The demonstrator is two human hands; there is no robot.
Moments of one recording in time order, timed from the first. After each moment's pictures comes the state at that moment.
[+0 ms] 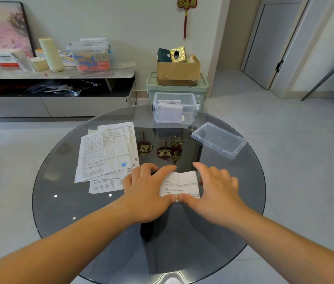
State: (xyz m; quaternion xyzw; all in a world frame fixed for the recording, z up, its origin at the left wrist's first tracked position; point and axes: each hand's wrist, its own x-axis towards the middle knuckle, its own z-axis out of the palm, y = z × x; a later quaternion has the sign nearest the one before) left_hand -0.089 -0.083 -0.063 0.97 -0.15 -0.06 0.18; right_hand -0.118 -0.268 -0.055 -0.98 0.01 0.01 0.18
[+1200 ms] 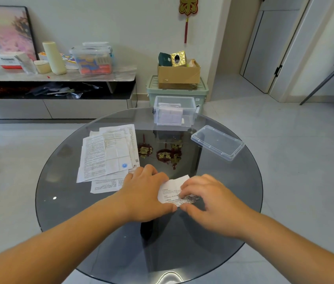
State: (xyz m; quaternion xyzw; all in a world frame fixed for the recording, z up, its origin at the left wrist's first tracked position) left_hand -0.091 -0.075 -0.043 0.96 -0.22 -0.08 0.12; right_hand -0.131 -0.282 -0.055 -0.96 -0.20 0.02 0.22
